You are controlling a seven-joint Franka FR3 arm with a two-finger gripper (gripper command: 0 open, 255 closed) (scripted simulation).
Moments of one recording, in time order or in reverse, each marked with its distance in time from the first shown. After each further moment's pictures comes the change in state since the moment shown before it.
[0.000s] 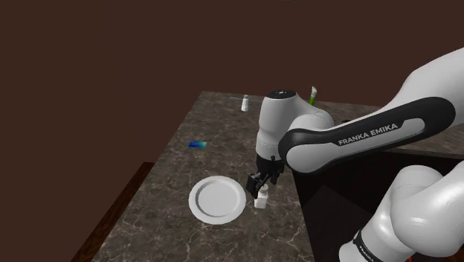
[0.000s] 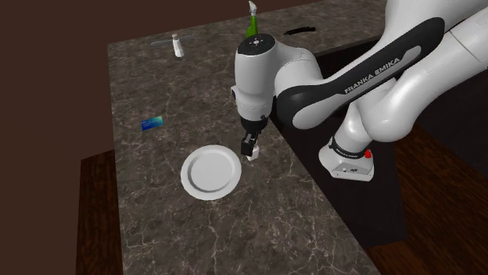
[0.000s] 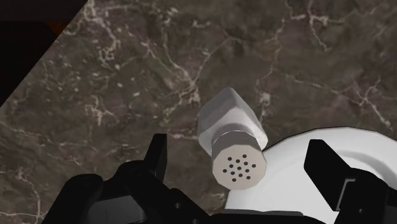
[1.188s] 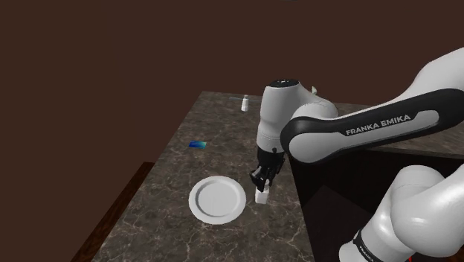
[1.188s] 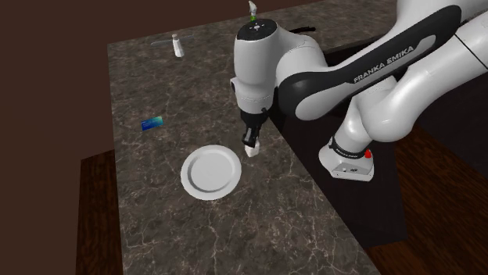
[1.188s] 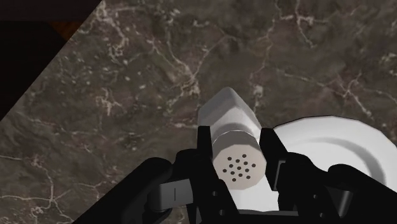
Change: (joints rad) arm 0.002 -0.043 -0.012 0.041 -0.002 -0.083 -0.002
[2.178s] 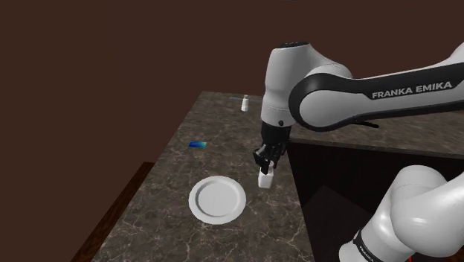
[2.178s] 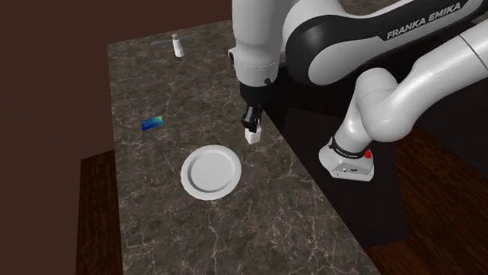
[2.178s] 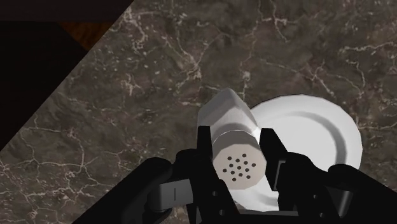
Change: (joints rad) arm -0.002 -0.083 -0.036 0.147 -0.015 -0.229 -0.006
